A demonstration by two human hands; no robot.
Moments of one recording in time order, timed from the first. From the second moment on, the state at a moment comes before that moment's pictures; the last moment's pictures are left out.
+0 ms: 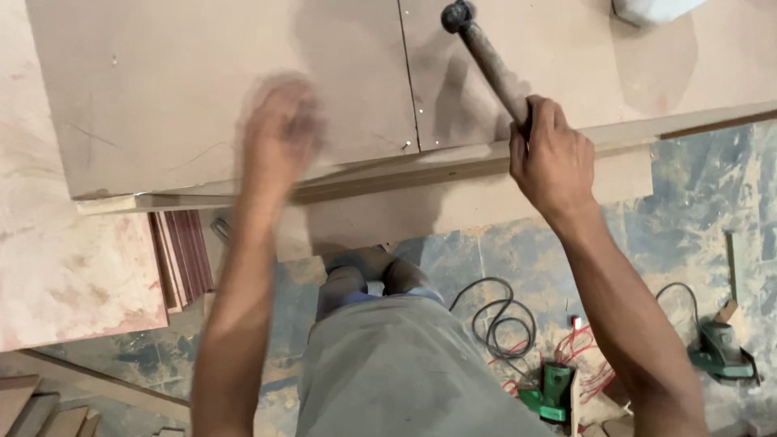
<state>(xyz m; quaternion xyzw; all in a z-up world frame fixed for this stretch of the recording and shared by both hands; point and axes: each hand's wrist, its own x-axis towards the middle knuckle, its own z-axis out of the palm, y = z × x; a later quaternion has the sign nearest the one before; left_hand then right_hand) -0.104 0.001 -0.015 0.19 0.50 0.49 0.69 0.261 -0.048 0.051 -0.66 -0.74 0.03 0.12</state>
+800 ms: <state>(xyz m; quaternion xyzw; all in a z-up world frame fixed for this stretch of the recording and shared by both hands) -0.327 0.037 -0.023 0.39 0.77 0.28 0.42 0.252 0.021 -0.012 -0.45 -0.87 0.09 0.16</state>
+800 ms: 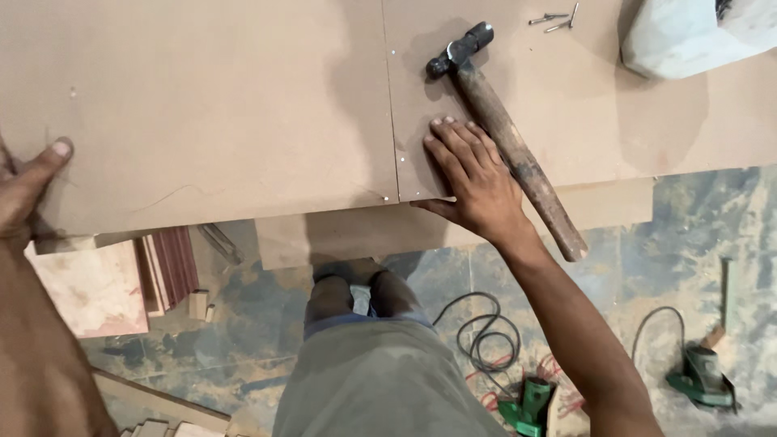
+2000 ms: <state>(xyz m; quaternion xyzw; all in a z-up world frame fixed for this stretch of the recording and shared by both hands) -0.044 0.008 -0.013 0.89 0.44 0.03 0.08 0.322 -0.054 0.041 -0.61 -0.76 0.15 0.14</state>
